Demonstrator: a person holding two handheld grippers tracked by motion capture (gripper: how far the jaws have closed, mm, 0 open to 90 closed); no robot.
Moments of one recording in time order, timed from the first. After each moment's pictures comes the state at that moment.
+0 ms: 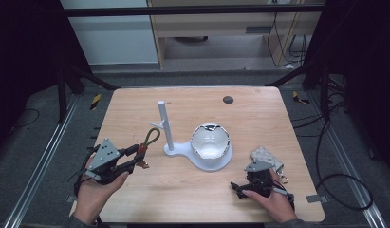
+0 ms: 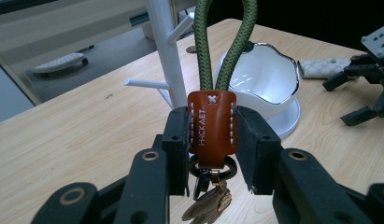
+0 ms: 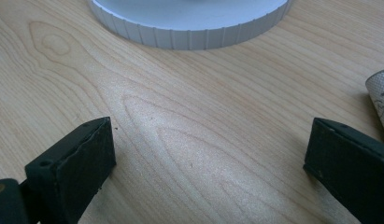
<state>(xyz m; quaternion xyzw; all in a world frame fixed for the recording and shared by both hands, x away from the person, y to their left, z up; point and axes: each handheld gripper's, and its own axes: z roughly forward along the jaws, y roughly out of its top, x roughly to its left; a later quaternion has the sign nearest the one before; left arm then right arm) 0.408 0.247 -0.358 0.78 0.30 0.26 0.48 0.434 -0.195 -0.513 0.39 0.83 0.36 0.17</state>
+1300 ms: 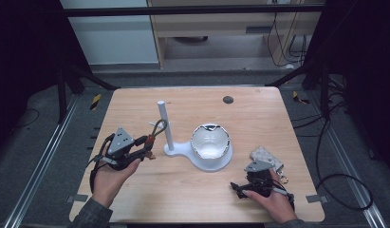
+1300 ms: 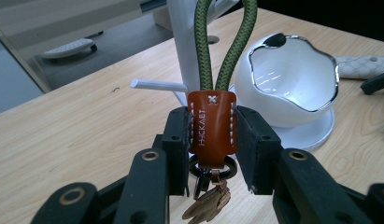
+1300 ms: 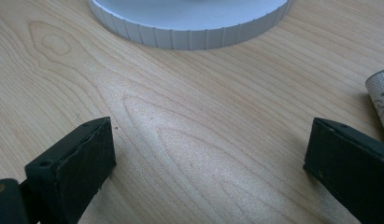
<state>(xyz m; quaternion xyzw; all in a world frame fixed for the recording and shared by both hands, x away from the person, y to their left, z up) 0.451 0.226 -0.374 0.79 0.33 0.26 0.45 0.434 -0.195 -0.513 0.39 0.83 0.36 0.17</state>
